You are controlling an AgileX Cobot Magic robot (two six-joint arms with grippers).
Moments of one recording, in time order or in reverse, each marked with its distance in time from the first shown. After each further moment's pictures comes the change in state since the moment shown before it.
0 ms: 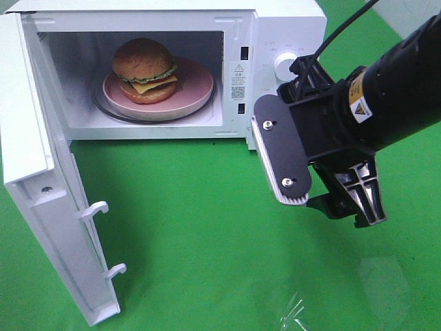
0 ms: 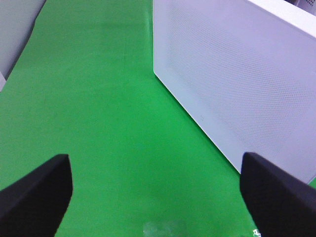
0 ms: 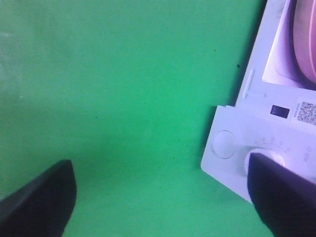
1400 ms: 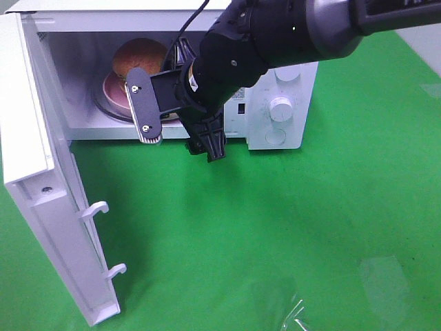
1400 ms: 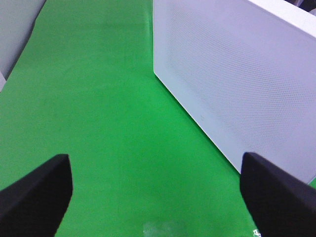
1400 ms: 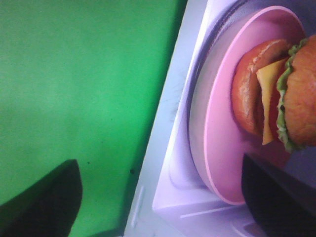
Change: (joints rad) left arm 0.000 0.000 0.000 0.000 0.000 0.000; right arm 0.015 0.618 -0.588 -0.086 -0.173 0.051
